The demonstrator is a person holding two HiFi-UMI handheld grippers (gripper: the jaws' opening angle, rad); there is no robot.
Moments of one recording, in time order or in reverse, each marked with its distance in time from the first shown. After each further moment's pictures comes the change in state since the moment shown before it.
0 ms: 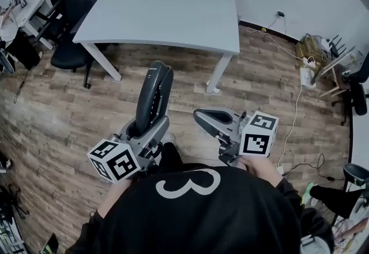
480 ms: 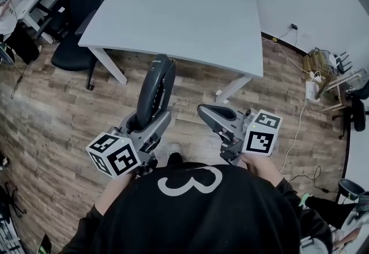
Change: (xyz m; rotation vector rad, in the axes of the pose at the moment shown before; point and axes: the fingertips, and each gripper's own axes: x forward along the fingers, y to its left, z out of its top) left arm 0.029 0.120 0.106 -0.004 -0.013 0.007; right arm 0.135 -0.060 0.069 0.007 0.015 -0.018
